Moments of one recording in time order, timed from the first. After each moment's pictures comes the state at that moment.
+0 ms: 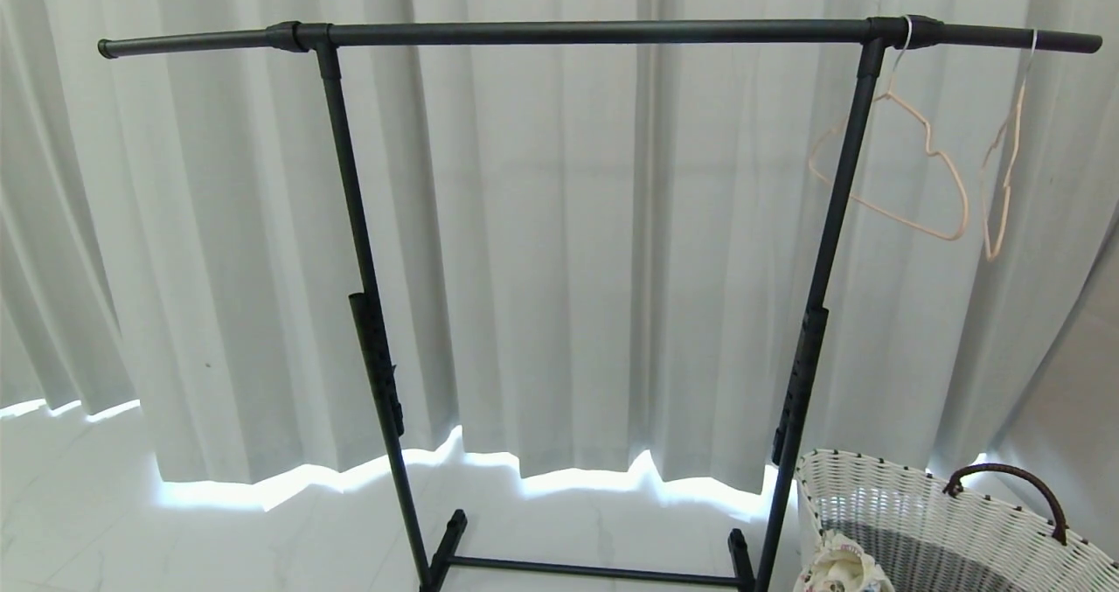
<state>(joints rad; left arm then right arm) 0.00 0.00 0.00 0.01 -0.01 -0.03 0.03 0.10 -0.15 0.02 0.13 0.00</state>
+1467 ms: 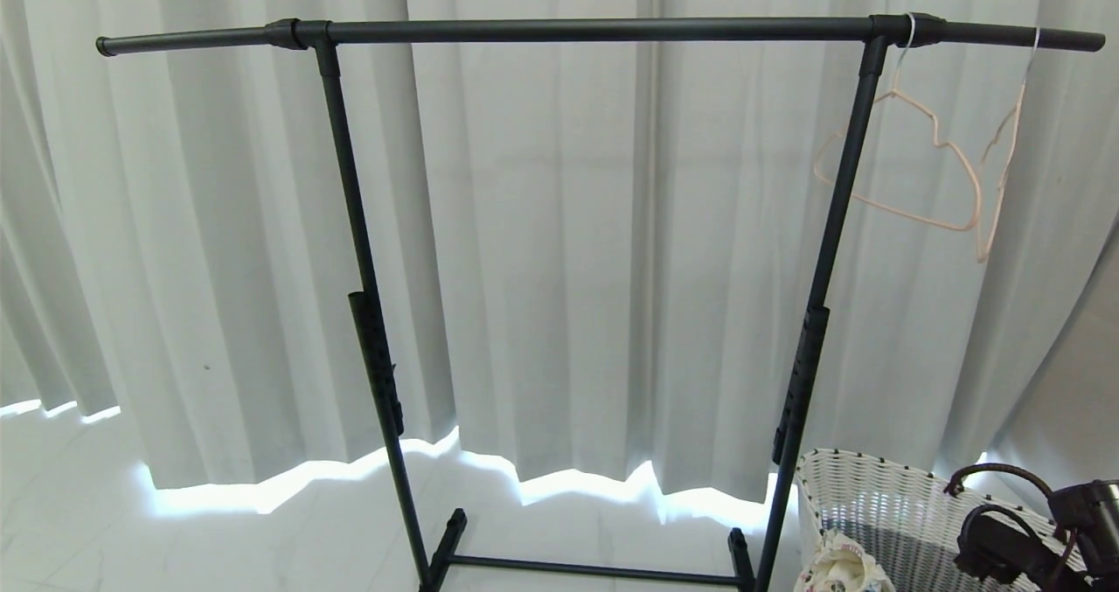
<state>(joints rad) 0.00 0.00 0.00 0.01 -0.01 -0.03 -0.03 1.72 -0.12 -0.47 -0.11 -0.56</state>
